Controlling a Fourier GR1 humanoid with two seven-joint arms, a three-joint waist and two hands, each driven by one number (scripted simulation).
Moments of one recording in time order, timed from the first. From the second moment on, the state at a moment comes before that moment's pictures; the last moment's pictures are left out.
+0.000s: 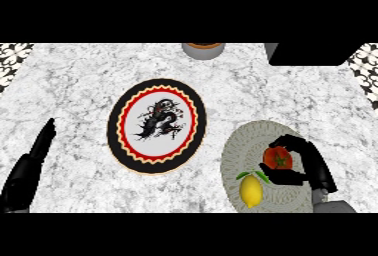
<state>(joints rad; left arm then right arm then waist) 0.10 0.28 0.14 -1.51 -0.20 0.00 -0.14 -0.04 -0.23 0.11 -1.36 0.34 -0.11 0.07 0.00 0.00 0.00</state>
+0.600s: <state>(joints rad) 0.00 0.27 0.09 -1.49 -0.22 -0.04 -0.14 -0.47 -0.50 0.22 -1.10 0.60 0.11 -0.05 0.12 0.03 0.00</state>
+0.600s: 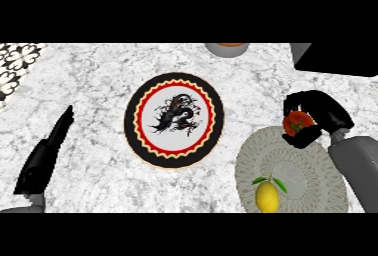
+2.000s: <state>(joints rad) 0.08 0.25 0.14 -1.50 -0.23 -0.02 -0.14 -1.05 -0.27 0.11 -0.80 0.51 0.17 -0.56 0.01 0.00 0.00</state>
